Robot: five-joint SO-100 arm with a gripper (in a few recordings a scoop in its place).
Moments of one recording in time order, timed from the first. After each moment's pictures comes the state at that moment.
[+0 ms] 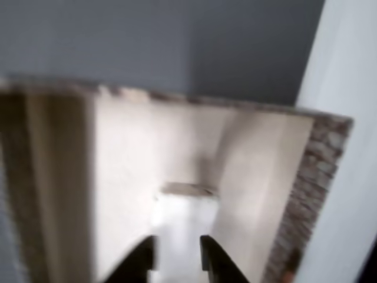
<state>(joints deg) 73.6 28.9 1.3 101.7 -71.6</state>
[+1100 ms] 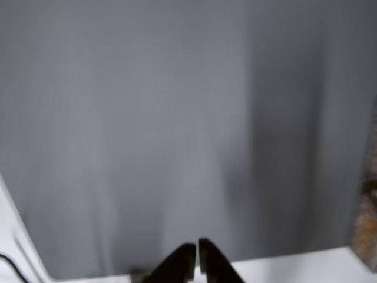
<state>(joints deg) 29.7 117.4 106.3 92.8 -16.3</state>
